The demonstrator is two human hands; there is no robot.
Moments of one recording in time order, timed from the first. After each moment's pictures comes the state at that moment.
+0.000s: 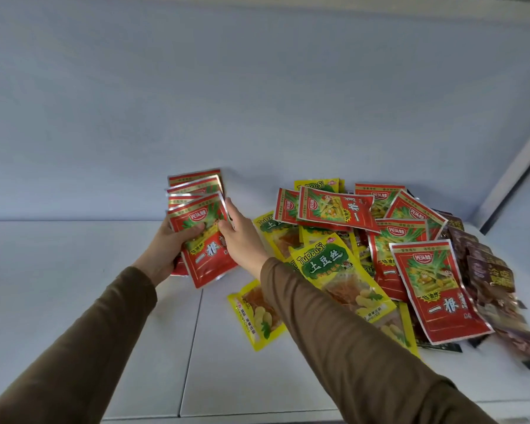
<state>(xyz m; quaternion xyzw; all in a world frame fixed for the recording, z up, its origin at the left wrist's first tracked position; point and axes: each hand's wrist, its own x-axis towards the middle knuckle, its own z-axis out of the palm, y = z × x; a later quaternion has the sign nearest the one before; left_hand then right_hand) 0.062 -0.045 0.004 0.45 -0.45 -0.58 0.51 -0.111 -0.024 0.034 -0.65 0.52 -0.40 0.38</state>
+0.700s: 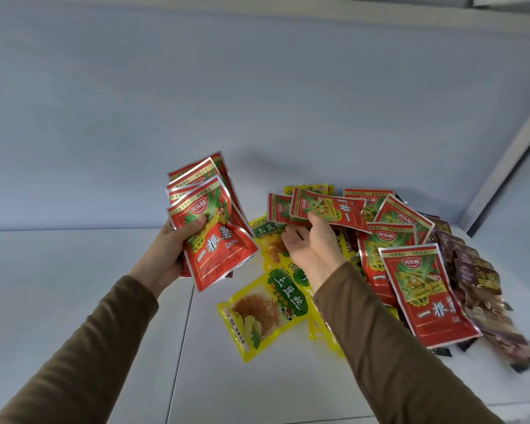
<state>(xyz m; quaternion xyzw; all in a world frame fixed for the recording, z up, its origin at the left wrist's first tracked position) 0.030 -0.028 0.022 0.40 -0.43 -0.64 0.49 -0.222 -0.014 0.056 -0.02 0.41 -0.67 0.62</state>
